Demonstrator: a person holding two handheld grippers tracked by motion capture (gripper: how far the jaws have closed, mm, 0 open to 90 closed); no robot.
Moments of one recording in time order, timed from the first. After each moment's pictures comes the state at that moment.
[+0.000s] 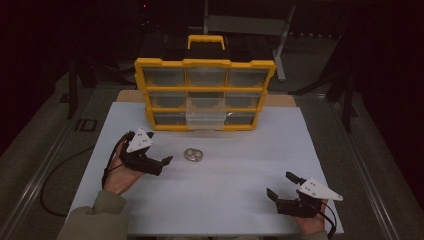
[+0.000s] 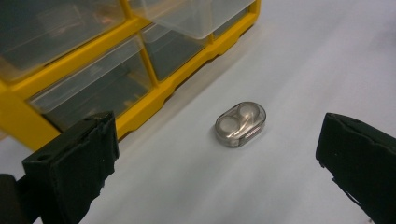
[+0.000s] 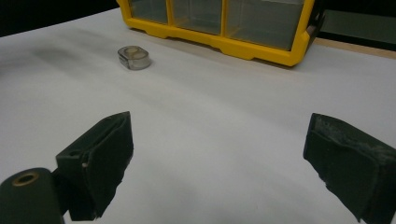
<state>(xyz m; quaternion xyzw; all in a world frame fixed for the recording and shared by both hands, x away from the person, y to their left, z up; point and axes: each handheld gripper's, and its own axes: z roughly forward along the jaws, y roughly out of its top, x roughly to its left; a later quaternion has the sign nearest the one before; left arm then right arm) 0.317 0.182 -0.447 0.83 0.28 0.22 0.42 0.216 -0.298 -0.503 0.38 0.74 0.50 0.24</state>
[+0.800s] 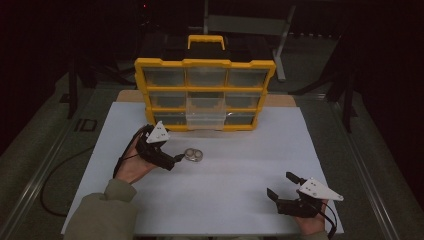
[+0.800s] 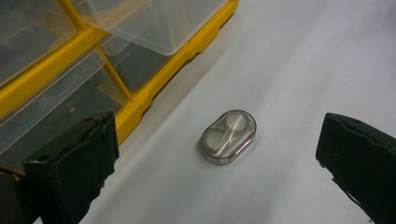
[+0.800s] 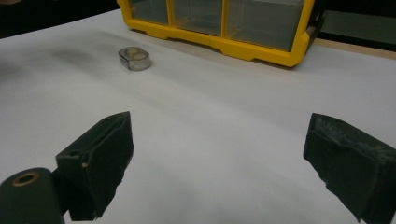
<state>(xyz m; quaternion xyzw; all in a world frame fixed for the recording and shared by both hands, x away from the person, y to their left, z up) 0.342 0.151 -0.447 0.86 0.24 0.19 0.40 0.215 -0.299 -0.503 0.38 0.74 0.51 0.24</state>
